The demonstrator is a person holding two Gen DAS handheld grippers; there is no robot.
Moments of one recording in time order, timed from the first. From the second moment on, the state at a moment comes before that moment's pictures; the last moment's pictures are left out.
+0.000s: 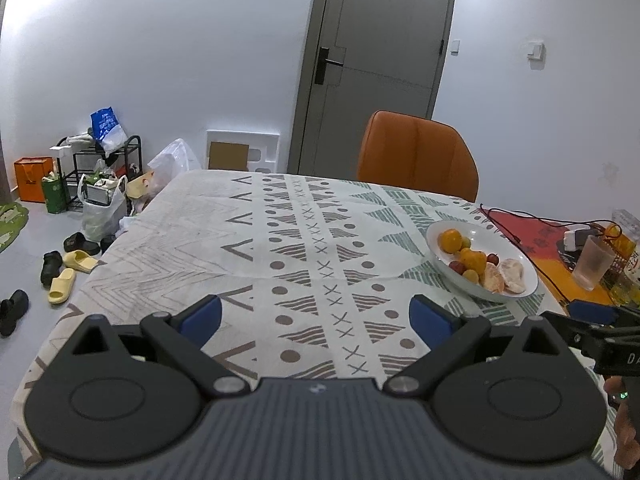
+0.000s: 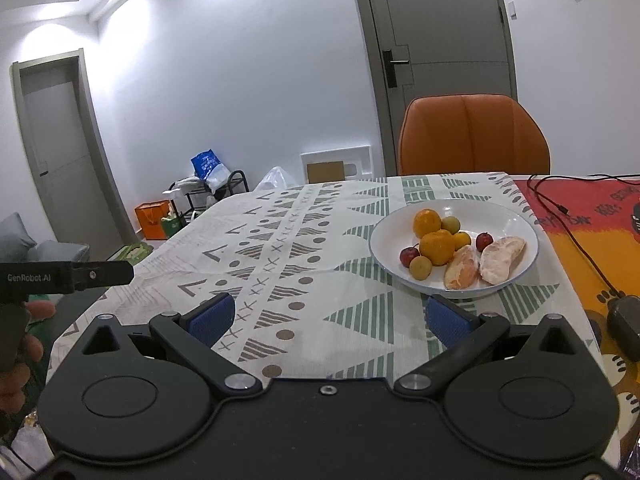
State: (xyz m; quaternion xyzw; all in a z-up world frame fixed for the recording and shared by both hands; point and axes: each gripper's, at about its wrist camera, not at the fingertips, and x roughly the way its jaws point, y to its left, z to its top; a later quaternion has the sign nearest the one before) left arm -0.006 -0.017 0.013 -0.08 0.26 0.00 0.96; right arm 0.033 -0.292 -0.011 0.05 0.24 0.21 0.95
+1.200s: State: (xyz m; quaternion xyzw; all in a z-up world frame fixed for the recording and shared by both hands) left arm -0.008 -0.020 0.009 -0.05 0.27 0.00 0.96; right arm 0.027 -0.287 -0.006 0.03 0.24 0.22 0.94
